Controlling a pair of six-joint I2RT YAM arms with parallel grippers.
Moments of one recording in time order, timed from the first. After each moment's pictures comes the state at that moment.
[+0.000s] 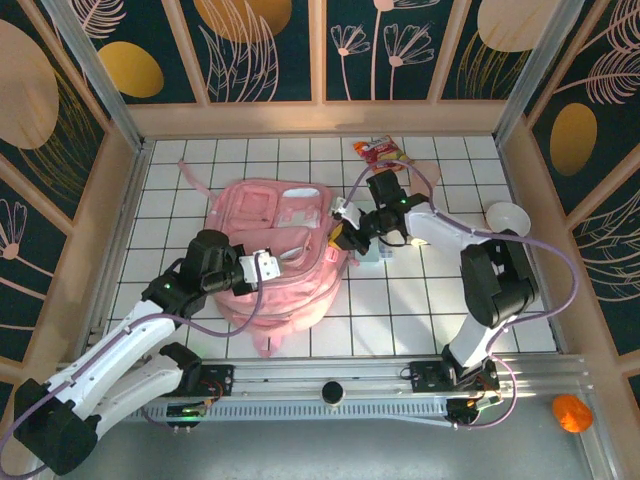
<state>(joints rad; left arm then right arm) -0.57 0.86 0.62 -0.37 0.25 0.79 0.48 1.68 1.13 -0.47 -0.79 -0.64</state>
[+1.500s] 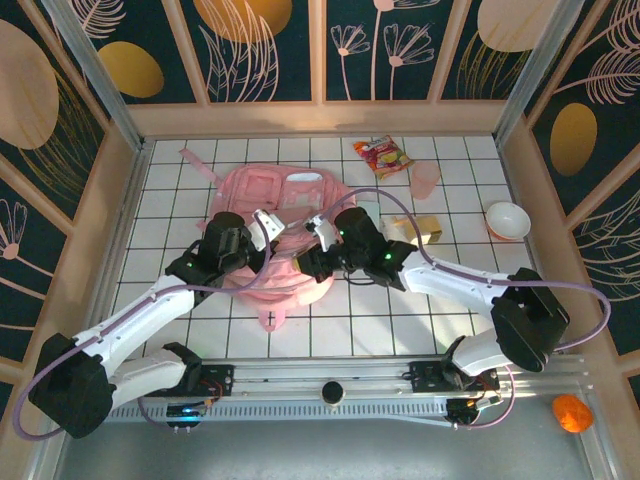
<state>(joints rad) -0.57 1.09 0.68 -0.15 0.08 0.32 0.89 1.42 0.88 0.00 -0.45 0.40</state>
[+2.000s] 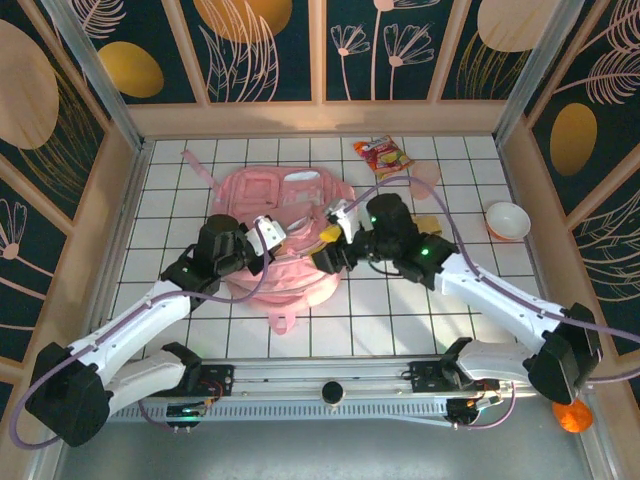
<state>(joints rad) -0.56 1.04 0.65 -0.09 0.21 0.46 0.78 1.19 0.95 -0.25 -0.46 0.04</state>
